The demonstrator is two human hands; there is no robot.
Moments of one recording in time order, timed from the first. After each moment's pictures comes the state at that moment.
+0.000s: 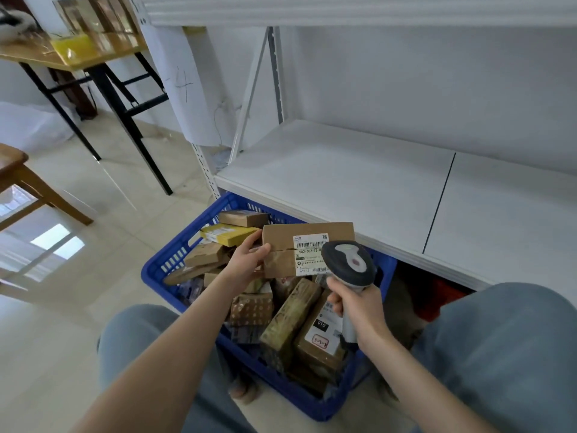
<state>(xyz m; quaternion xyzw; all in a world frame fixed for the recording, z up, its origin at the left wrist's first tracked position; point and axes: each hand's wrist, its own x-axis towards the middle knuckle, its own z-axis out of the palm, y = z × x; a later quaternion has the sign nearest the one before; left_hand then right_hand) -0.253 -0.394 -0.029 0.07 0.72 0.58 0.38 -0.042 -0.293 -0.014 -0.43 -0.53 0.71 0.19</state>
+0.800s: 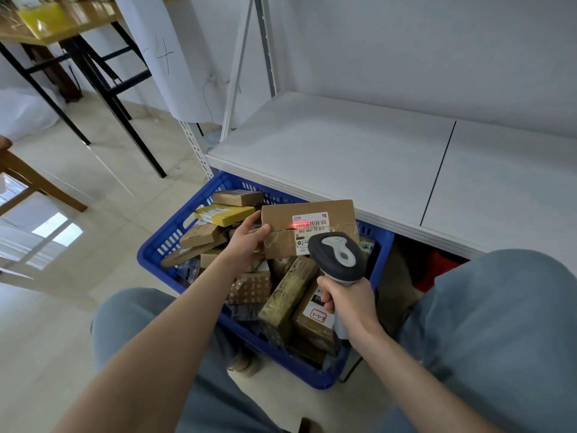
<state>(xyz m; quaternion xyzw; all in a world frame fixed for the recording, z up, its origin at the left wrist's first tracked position) -0.242 -0.385 -0.034 0.06 0.71 0.58 0.39 -0.026 -0.320 -0.011 -0.45 -0.57 0.67 0.14</state>
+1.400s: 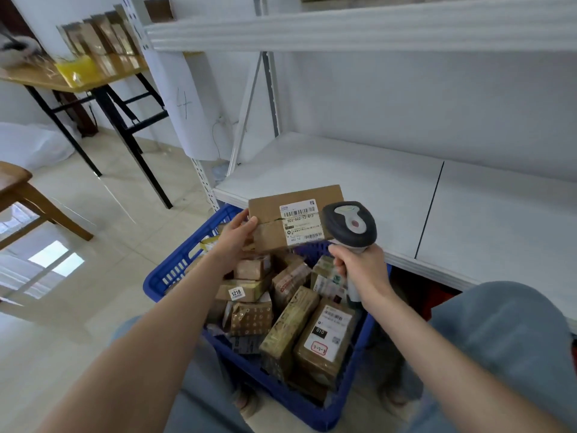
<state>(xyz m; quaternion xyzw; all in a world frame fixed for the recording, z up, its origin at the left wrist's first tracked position) -0.271 -0.384 0.037 0.08 0.70 0.62 0.35 -0.054 -0.268 0.054 -0.39 -0.62 0.64 0.23</state>
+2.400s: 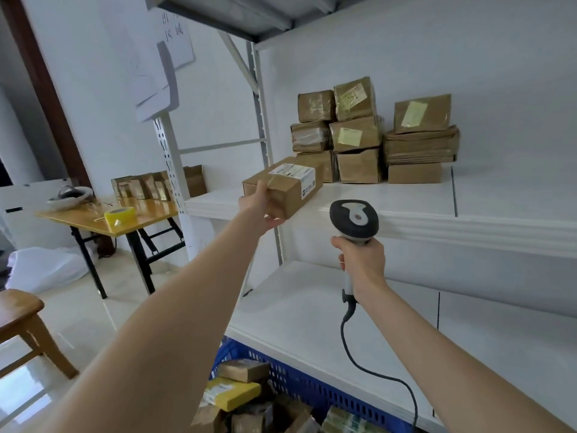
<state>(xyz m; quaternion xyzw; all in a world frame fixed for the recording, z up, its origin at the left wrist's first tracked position) -0.303 -0.254 0.352 0.12 0.63 0.74 0.22 -0.140 -0.182 0.259 -0.32 -0.56 0.62 0.46</state>
